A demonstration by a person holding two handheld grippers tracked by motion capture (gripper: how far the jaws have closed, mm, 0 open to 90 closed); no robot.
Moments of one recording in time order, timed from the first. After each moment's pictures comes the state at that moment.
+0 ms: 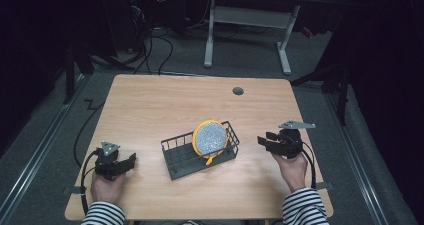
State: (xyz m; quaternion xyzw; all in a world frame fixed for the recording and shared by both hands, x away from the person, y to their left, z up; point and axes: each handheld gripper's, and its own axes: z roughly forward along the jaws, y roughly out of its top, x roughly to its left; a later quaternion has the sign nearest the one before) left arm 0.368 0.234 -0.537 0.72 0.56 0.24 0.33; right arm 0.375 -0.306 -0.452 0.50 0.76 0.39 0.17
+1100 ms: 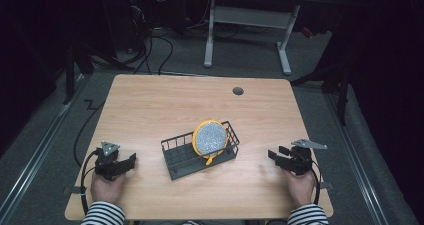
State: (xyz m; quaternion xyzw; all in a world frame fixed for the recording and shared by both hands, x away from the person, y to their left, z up) left arm 0.368 0.235 -0.537 0.72 0.56 0.24 0.33; right arm 0.343 -0.344 -0.503 0.55 0.71 0.39 0.17
